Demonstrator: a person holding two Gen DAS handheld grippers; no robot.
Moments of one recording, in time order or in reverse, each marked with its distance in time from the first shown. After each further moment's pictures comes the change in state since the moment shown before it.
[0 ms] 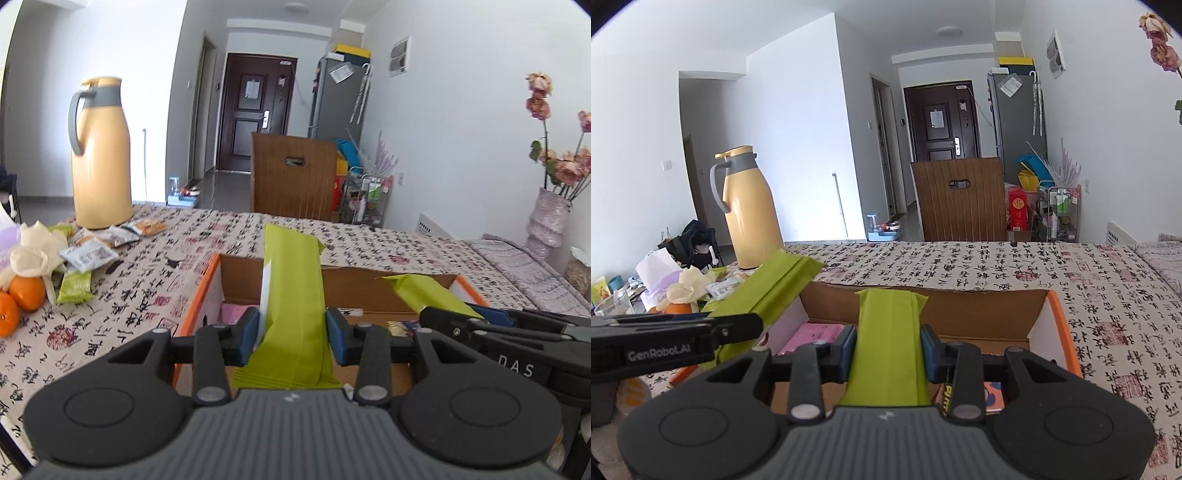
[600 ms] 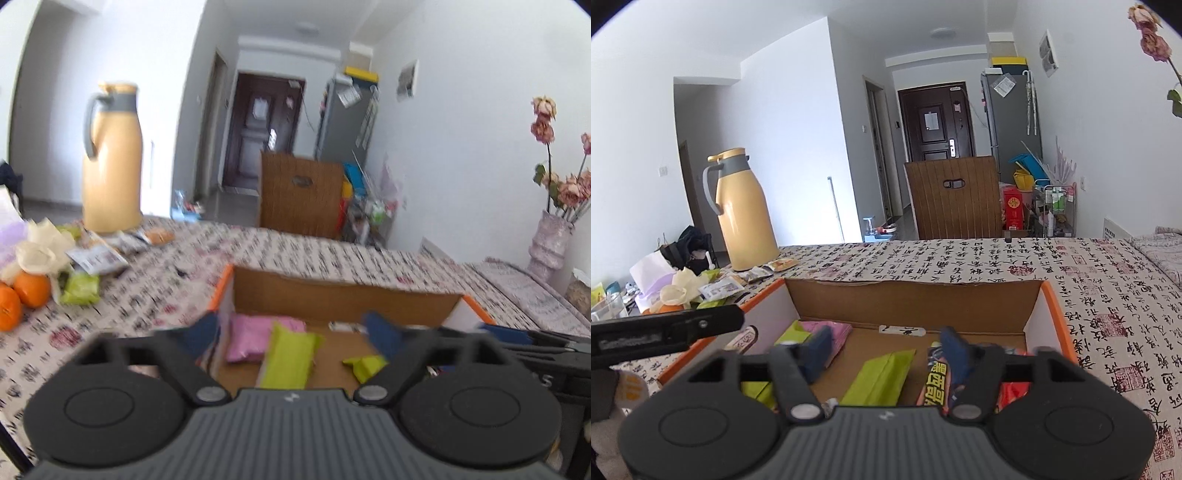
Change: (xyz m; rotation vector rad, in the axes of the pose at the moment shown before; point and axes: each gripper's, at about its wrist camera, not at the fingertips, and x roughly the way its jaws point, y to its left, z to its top) left arm -0.011 0.011 -0.011 -0.033 -0.113 0.020; right arm -0.001 -0.014 -0.009 0.041 -0.023 -0.010
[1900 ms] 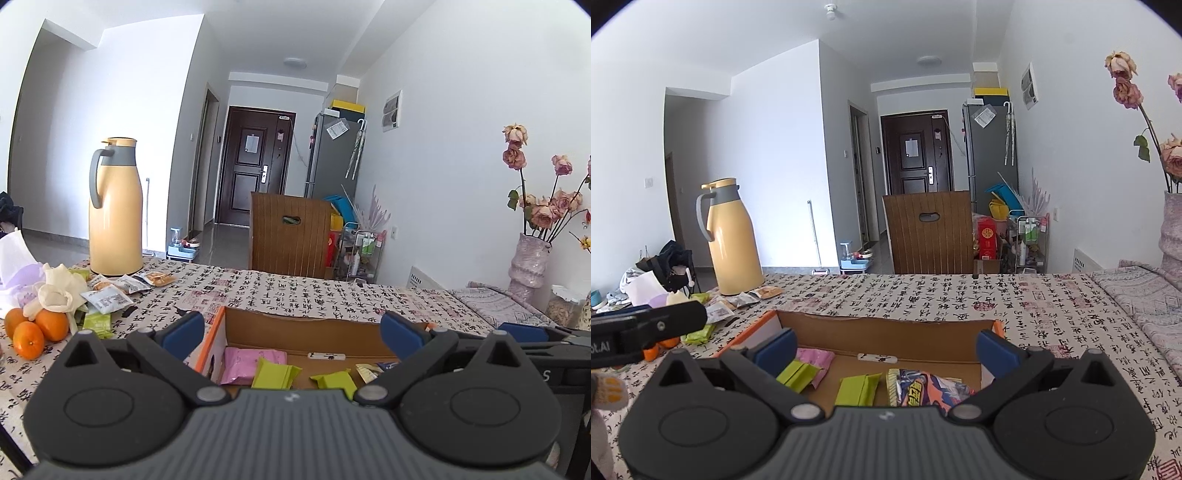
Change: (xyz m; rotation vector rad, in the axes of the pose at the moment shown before) left arm -0.068 -0.020 0.019 0.027 -0.085 -0.031; right arm -0.071 0.010 0.016 -0.042 -0.075 -0.082
